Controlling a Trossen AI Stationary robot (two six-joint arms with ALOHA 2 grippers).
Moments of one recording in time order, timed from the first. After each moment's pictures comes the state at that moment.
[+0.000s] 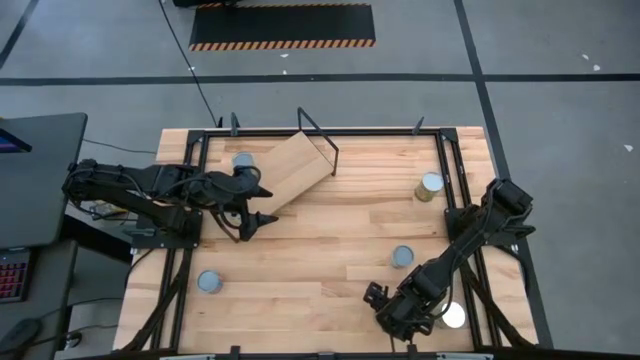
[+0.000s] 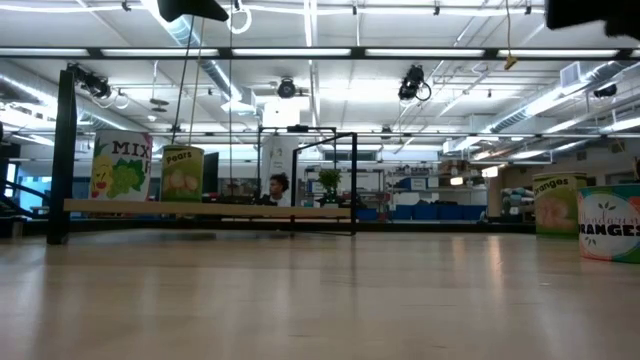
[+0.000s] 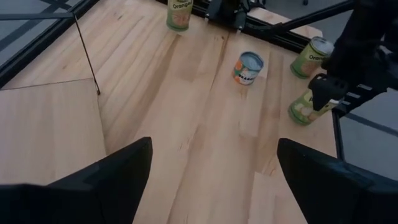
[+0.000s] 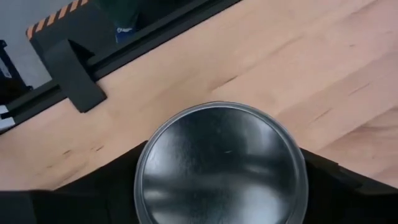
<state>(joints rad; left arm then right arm) -0.17 1.07 1.15 -0.69 -0.24 -0.46 0.72 1.78 1.26 -0.71 -0.08 -0.31</state>
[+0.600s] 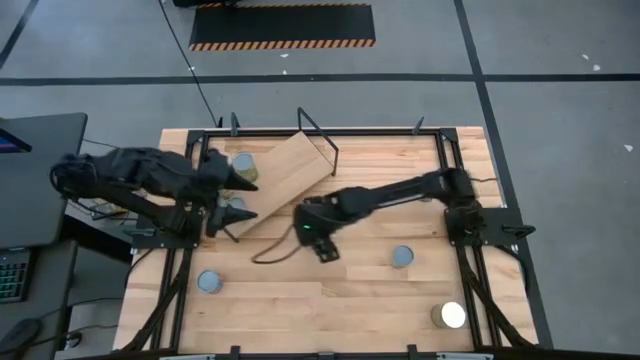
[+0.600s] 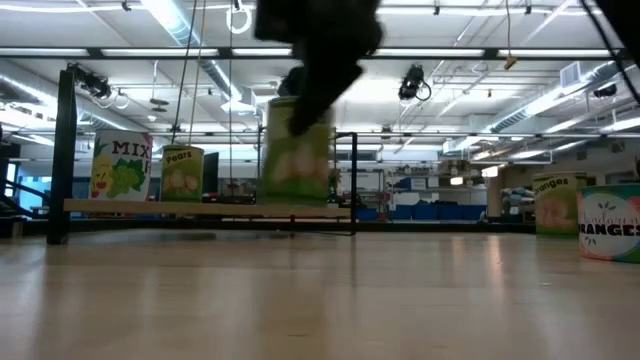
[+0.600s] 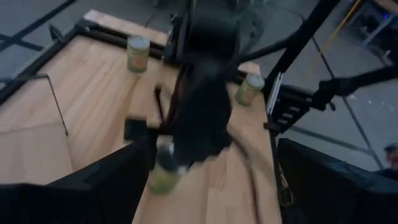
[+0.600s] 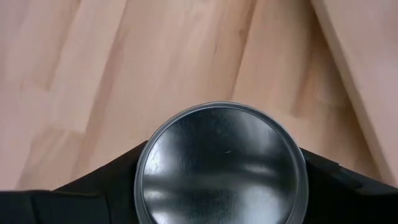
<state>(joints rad) -0.23 1.02 1.42 -0.83 -0.18 -0.43 0.12 2.08 1.80 -0.86 0.00 -0.15</state>
